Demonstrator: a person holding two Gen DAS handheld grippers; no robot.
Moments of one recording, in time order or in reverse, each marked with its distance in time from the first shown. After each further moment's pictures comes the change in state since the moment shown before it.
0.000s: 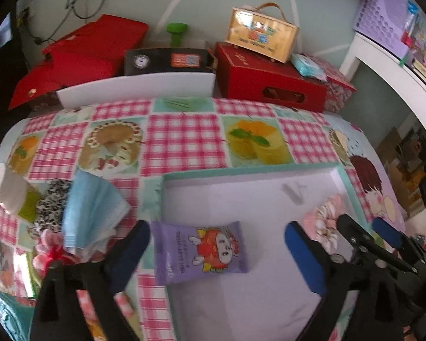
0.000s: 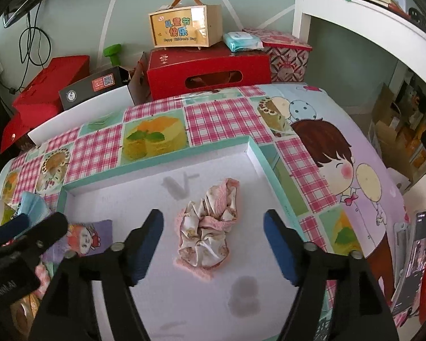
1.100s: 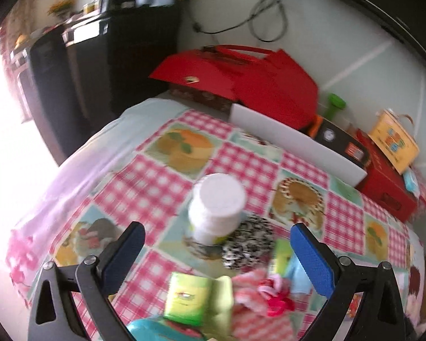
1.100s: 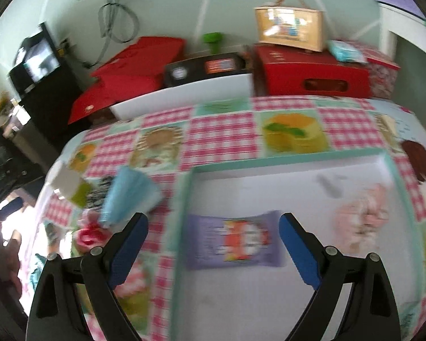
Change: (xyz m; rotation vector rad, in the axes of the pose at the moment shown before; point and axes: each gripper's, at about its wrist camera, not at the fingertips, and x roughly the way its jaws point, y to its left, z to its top) left arm -0.090 0.229 -0.012 -0.473 -0.190 0.317; right arm -0.011 0.136 -0.019 -0.163 0.007 0.363
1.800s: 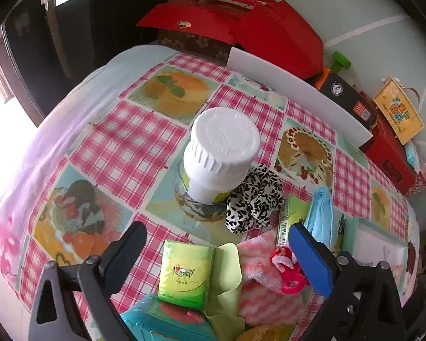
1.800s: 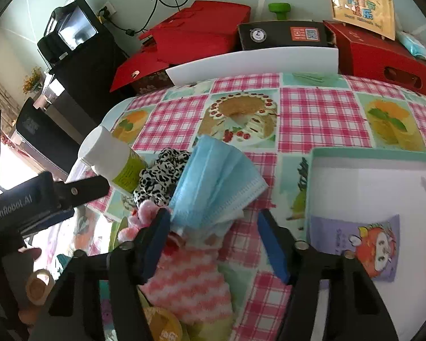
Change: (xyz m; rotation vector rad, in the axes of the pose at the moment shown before) left arm 0.046 0.002 -0.022 0.016 0.252 -0.050; right arm 0.066 0.075 -0.004 -0.072 0.117 0.203
